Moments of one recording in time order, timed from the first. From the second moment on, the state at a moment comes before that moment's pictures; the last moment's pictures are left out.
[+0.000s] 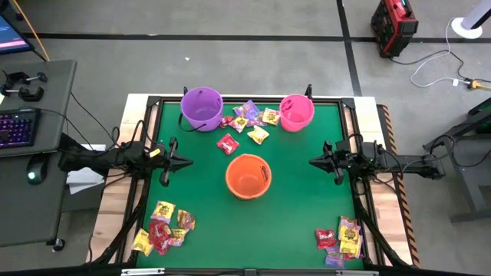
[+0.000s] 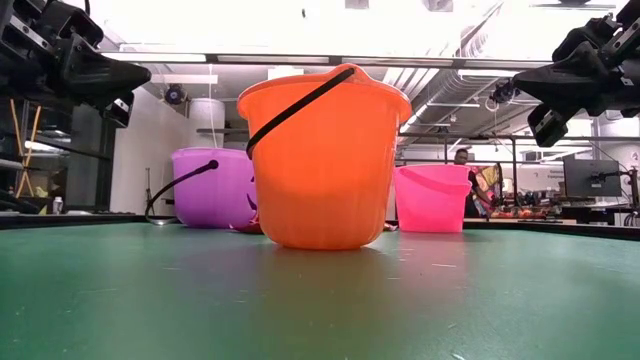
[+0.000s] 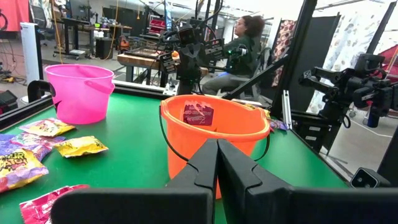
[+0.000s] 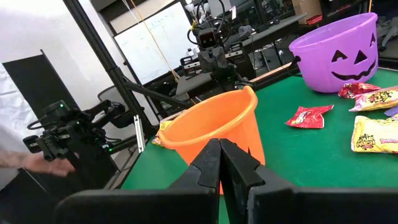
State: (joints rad) left arm -0.05 0.01 0.01 0.01 -0.01 -0.15; right arm -0.01 0.01 0.01 0.03 -0.08 0.44
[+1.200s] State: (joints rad) left arm -0.06 0.64 0.78 -0.58 0.03 -0.64; right arm -0.01 0.01 0.01 0.03 -0.08 0.44
